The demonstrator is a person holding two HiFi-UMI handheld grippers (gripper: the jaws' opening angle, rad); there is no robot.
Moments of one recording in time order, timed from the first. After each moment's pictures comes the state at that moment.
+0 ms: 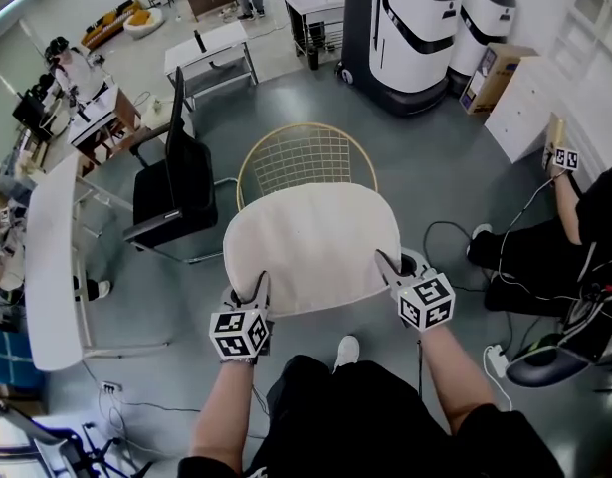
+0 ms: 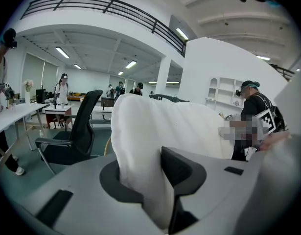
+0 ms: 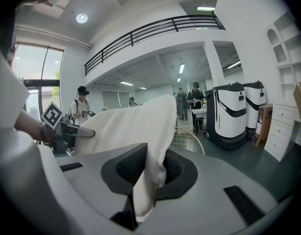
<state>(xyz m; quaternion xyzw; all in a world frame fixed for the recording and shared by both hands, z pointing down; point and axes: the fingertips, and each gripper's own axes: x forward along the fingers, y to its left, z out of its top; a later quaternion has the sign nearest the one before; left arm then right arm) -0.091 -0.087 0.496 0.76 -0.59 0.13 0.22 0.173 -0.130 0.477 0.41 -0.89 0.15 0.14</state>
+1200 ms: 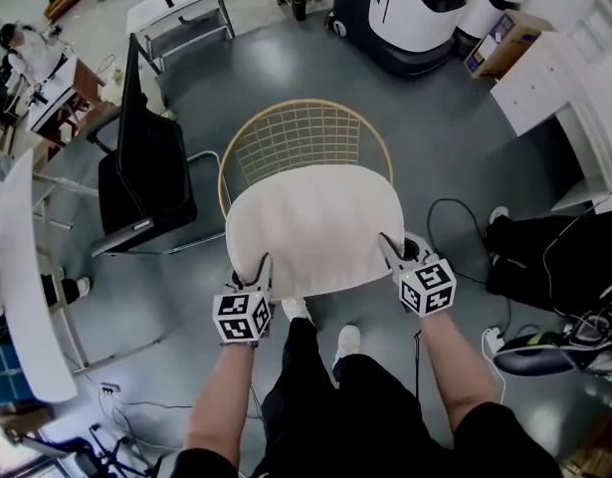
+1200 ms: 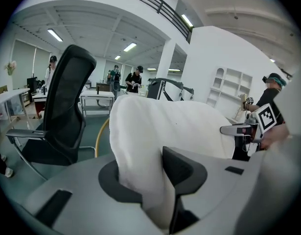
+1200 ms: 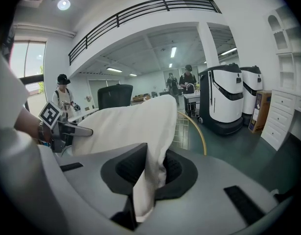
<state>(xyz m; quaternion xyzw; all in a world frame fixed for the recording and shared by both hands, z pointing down) -0.130 -0.256 0.640 0.77 -0.55 0.18 0.28 0.137 -0.288 0.612 0.44 -0.85 0.20 0.20</state>
